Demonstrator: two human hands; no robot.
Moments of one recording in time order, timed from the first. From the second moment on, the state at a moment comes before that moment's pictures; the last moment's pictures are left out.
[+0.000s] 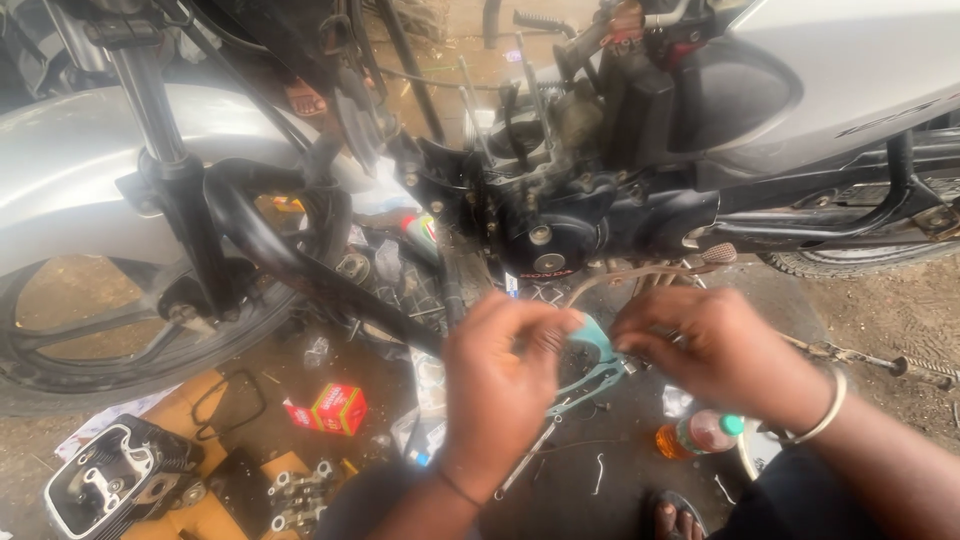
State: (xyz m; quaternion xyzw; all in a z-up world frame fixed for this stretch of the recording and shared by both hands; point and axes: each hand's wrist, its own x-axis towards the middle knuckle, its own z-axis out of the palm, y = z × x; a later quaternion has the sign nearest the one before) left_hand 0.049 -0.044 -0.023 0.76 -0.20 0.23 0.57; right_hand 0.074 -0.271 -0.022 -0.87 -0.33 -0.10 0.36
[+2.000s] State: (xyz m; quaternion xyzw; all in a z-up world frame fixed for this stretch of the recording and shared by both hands) left_hand 0.057 -0.059 -0.016 0.72 -0.18 0.26 0.62; right_hand 0.061 -0.284 -0.022 -0.85 -0.32 -0.11 0.40
